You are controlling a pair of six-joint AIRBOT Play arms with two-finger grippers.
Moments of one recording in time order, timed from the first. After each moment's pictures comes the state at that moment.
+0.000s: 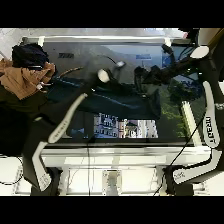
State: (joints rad) left arm -0.51 -1.92 1.88 0.94 -1.03 -1.42; right arm 0.01 -1.63 1.72 -0.79 1.52 1.44
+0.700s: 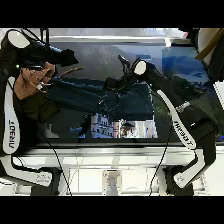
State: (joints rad) left arm -0.06 -1.58 1.88 0.97 -1.29 -1.36; right arm 0.42 -1.76 1.76 -1.01 1.15 1.67
